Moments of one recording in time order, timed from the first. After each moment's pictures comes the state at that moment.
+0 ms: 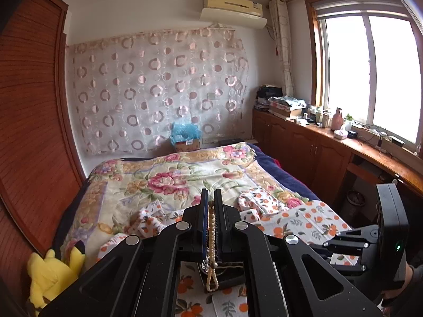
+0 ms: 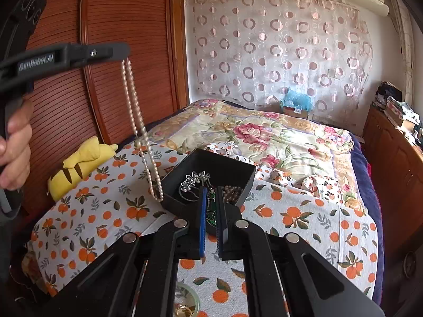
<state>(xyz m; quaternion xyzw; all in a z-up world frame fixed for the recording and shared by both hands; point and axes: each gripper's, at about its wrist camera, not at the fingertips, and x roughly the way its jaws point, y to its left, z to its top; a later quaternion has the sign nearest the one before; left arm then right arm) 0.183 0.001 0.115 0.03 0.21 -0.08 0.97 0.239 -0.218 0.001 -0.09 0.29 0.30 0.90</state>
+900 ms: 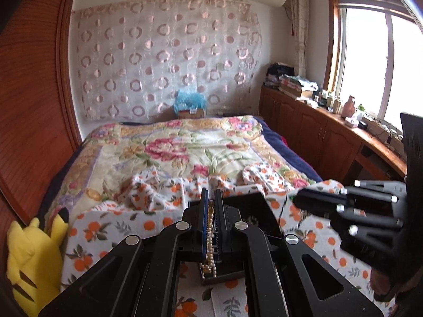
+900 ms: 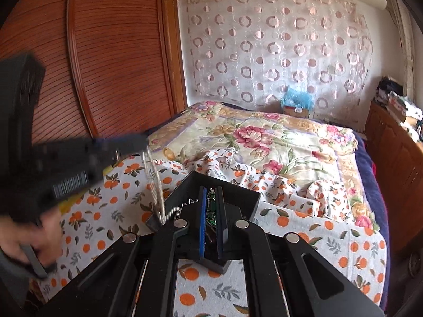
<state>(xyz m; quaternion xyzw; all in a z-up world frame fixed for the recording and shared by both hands) 0.231 0.009 0.030 0.00 0.29 -0.06 0.96 0.297 -0.188 0.005 -0.06 0.31 0.30 0.90</state>
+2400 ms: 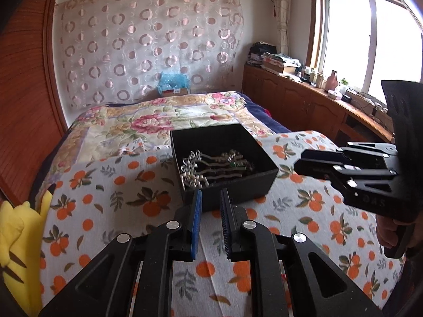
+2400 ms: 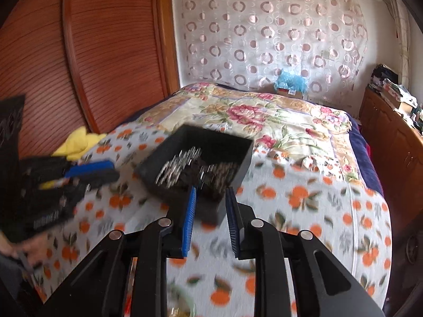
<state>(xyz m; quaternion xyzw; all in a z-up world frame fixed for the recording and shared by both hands) 0.159 0.006 -0.035 0.01 0.32 -0.11 0.94 0.236 -0.218 -0.054 -0.09 0.33 0.29 0.89</state>
